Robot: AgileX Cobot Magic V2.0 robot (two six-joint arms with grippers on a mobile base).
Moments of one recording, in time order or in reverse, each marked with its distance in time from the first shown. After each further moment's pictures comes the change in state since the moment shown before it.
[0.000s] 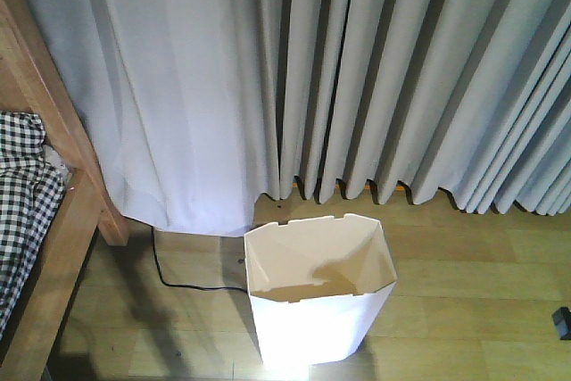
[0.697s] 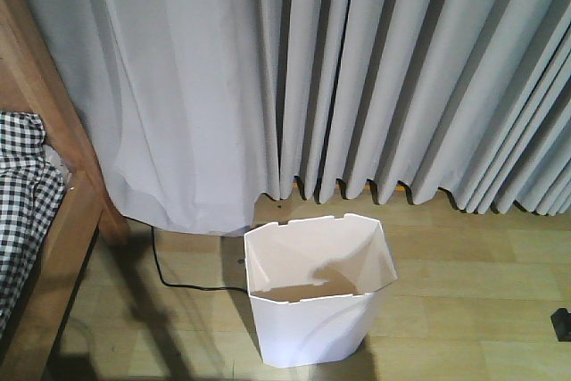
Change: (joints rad) left arm 0.000 0.000 0.000 0.000 0.000 0.000; right arm 0.000 0.000 0.000 0.014 0.025 0.005
